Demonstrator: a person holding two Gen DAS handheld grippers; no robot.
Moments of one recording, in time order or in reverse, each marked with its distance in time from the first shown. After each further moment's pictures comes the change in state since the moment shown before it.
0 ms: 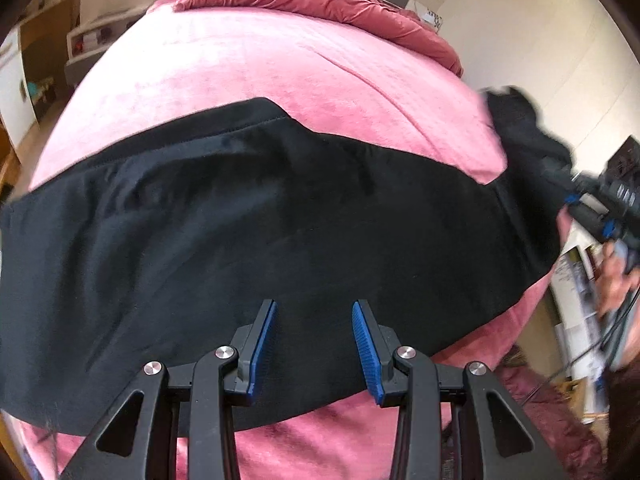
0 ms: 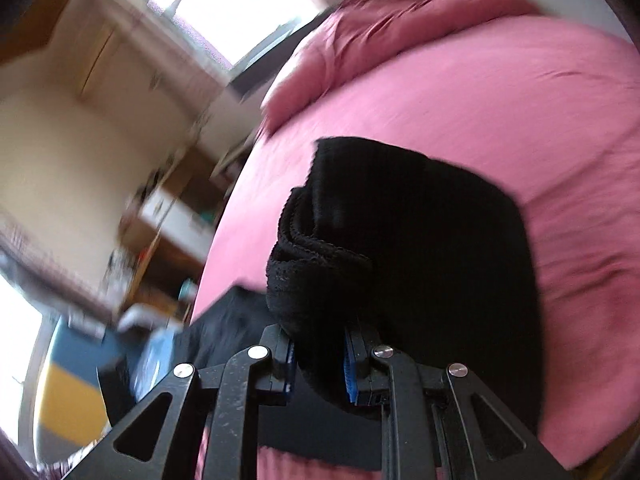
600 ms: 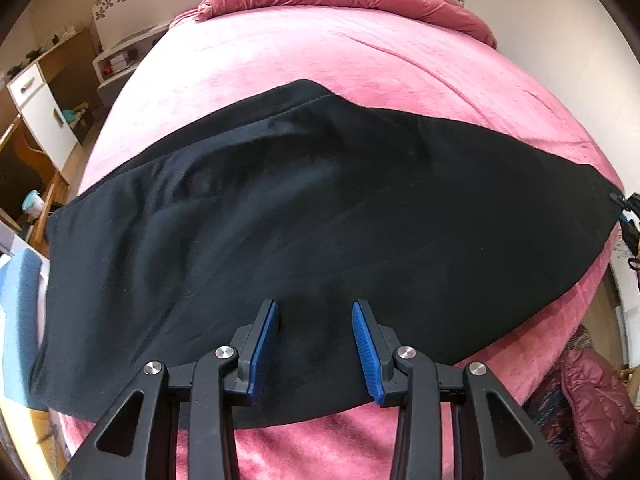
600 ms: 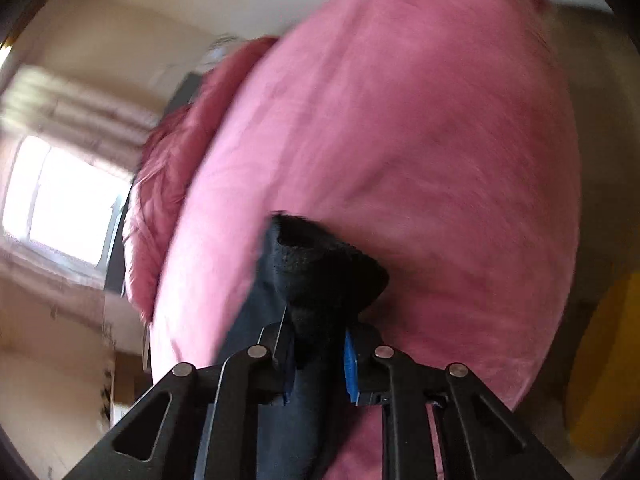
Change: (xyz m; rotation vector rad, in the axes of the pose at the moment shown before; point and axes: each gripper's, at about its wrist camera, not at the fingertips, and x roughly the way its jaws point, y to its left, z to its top) left arm -0.002 0.001 -0.017 0.090 0.024 0.254; right arm -0.134 -0.268 -0.029 0.687 -0.412 -0.285
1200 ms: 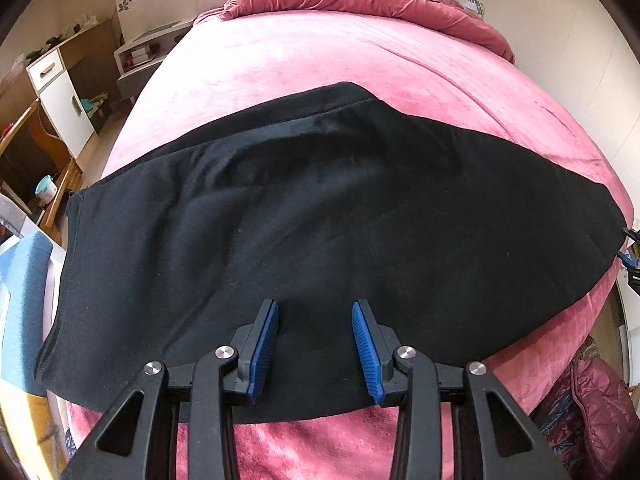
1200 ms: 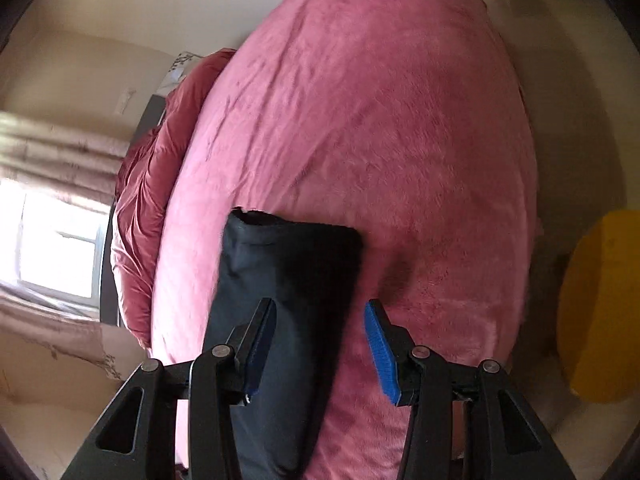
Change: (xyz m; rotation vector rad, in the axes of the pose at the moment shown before) left arm -0.029 0.031 -0.026 -0.054 -0.023 0.050; right arm -0.025 -0.042 -0.020 0.207 -0.007 -0.078
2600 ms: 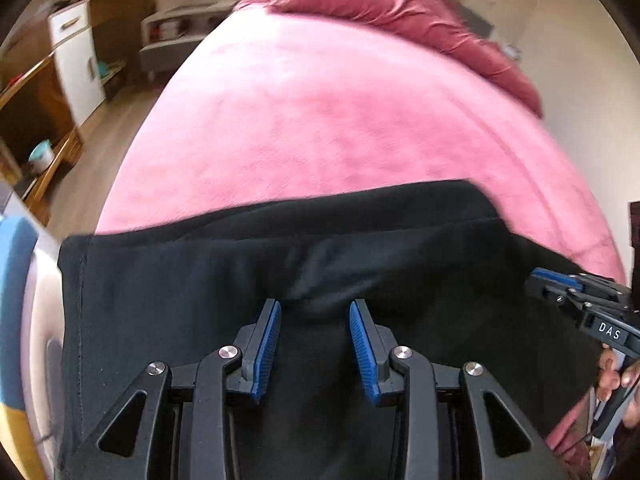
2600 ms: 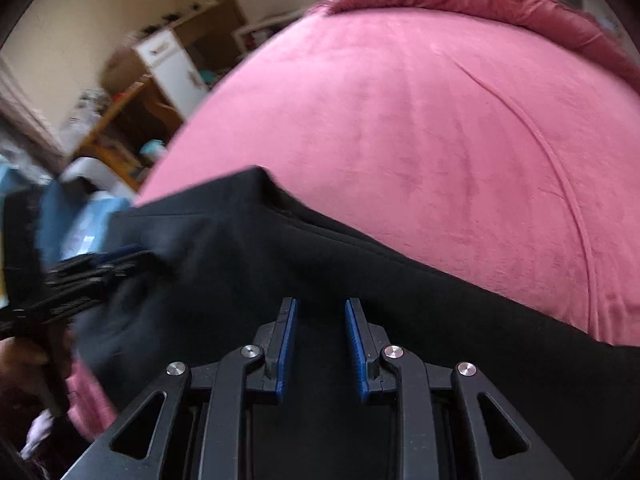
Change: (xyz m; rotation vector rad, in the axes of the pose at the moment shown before) left arm 0.033 0.097 0.073 -0.196 -0.014 -0.059; right arm 0.157 0.304 -0.401 -1.384 0.585 0.054
